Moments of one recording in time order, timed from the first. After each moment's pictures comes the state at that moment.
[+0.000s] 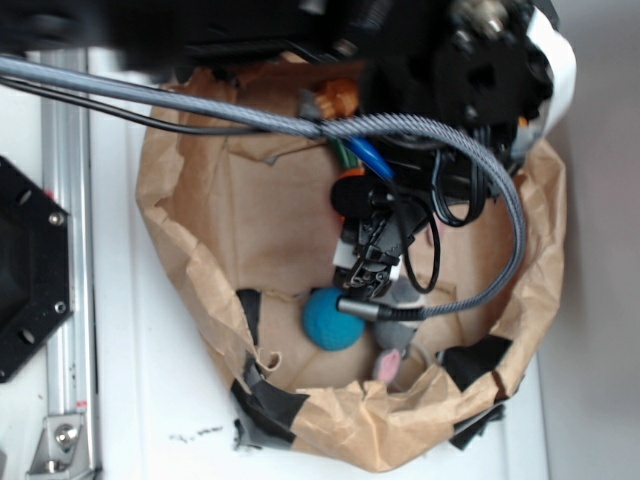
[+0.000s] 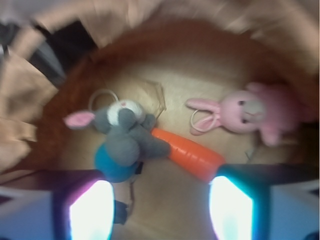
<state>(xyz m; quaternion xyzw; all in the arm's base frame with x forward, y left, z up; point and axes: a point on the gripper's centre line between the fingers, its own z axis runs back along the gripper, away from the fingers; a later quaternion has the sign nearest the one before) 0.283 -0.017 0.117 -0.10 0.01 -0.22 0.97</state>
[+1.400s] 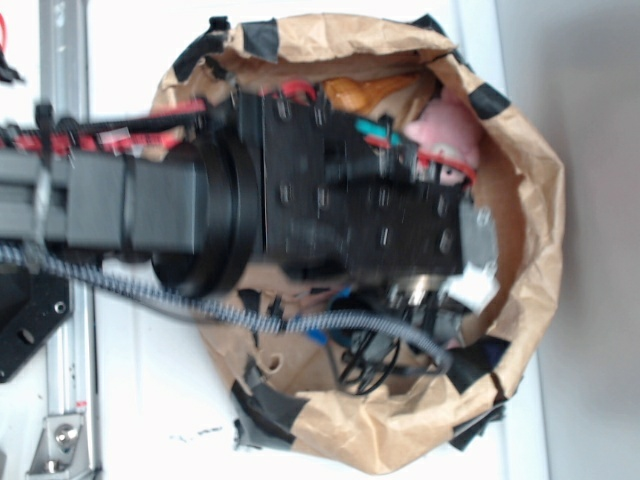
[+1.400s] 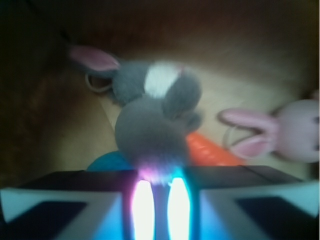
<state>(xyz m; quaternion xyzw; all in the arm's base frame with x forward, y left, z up) 0.289 -0.035 0.089 -0.05 -0.06 -0.17 0.98</state>
